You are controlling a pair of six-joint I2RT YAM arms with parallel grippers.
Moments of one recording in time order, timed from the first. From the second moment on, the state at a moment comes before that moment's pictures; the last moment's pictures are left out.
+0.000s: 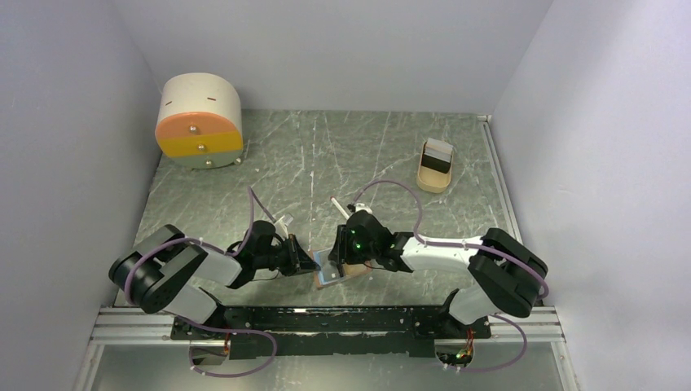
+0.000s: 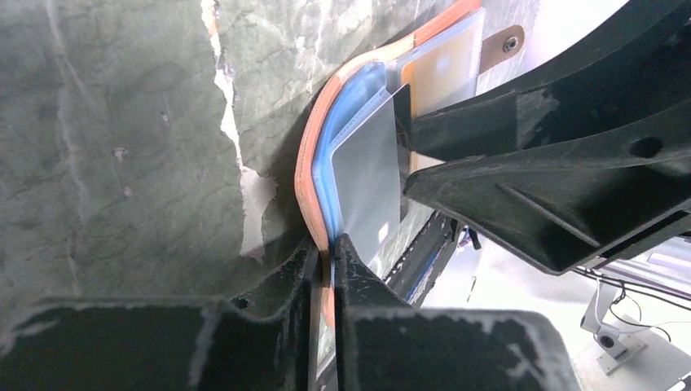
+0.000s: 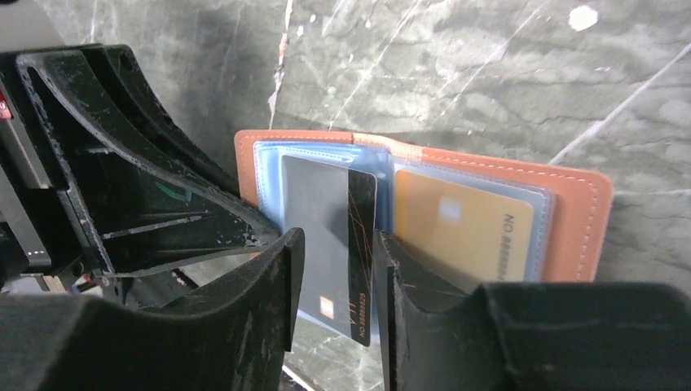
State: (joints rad) left arm -0.66 1.48 0.17 0.71 0.50 -1.04; right arm 0.95 1.45 0.60 0.07 -0.01 0.81
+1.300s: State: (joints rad) left arm -0.66 1.25 0.37 0.23 0.60 -0.80; right arm 0.93 1.38 0.54 0.10 -0.05 0.77
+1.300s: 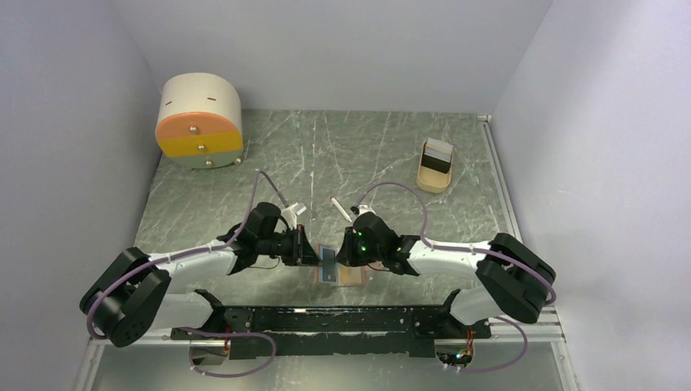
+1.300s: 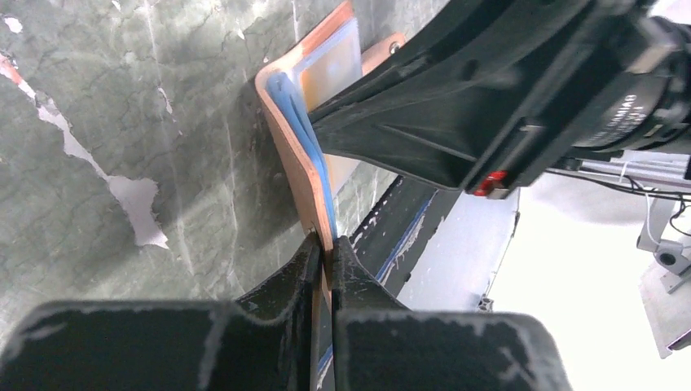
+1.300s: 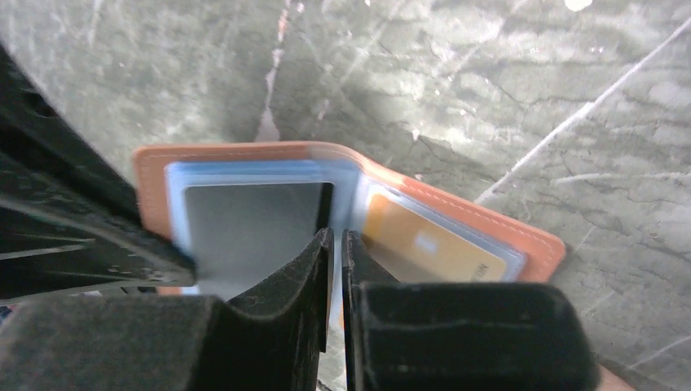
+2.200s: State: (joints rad) left arm -0.64 1.35 0.42 0.26 0.65 -0.78; right arm 0.93 1.47 0.49 0.24 -0.08 0.80
